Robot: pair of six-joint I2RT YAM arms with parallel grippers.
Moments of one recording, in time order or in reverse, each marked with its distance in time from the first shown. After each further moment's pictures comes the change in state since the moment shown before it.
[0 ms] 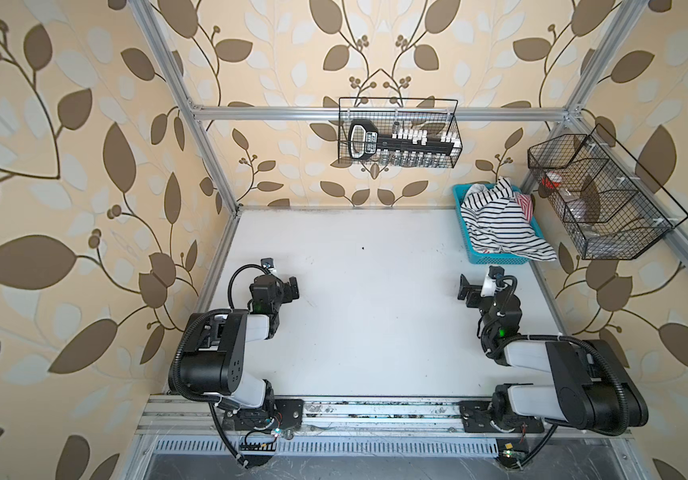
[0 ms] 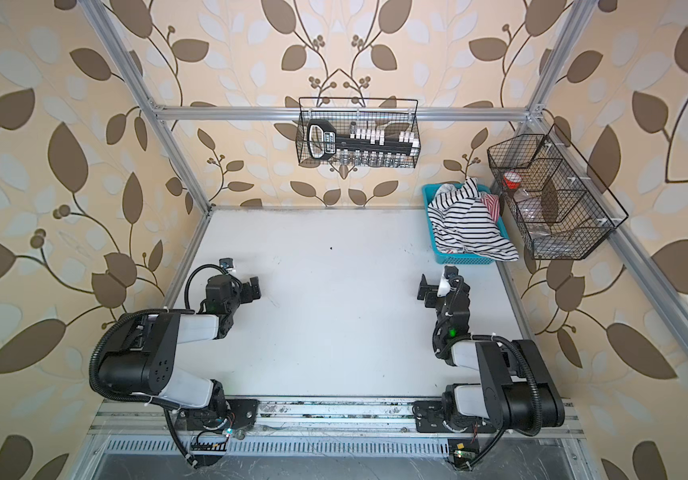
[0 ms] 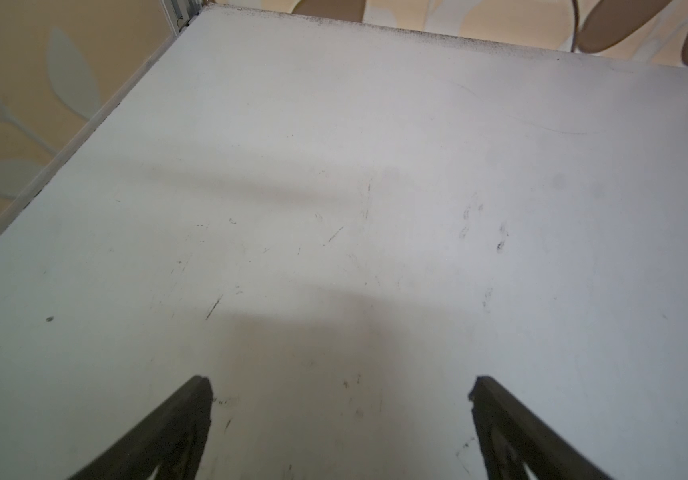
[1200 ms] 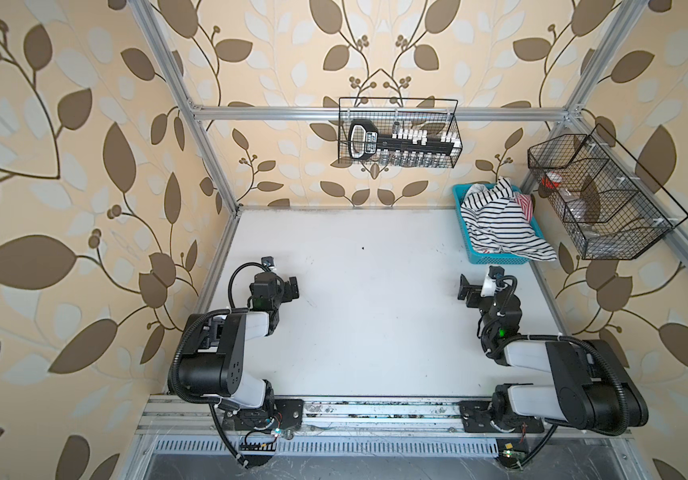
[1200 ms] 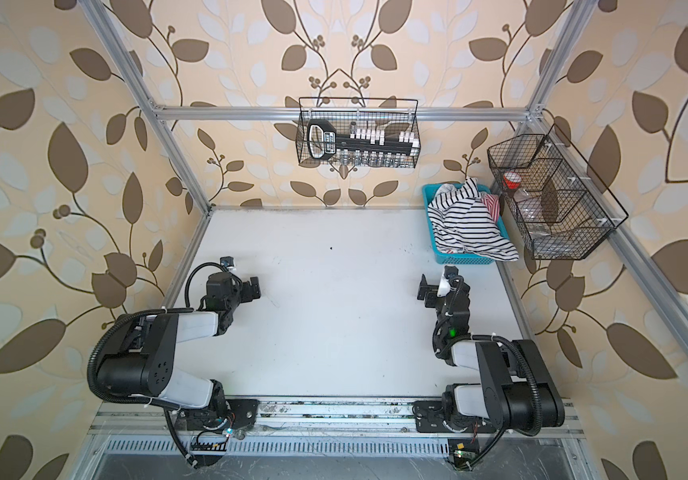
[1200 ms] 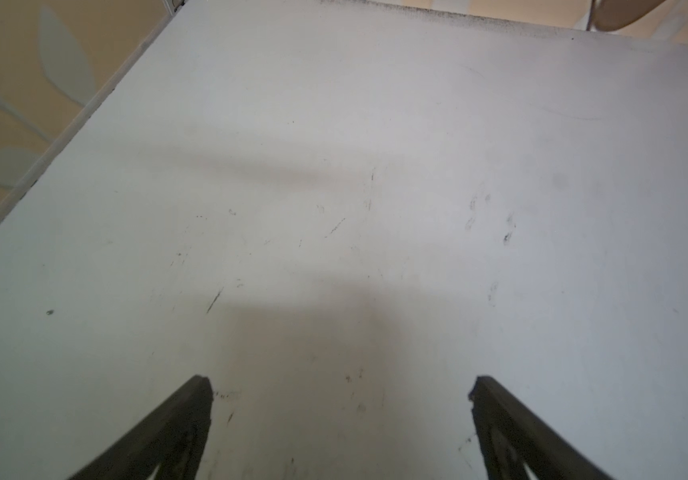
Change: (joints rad) left arm 0.000 -0.033 0.071 -0.157 -0.002 -0.001; right arm 0.000 0.000 0.000 0.000 0.000 0.000
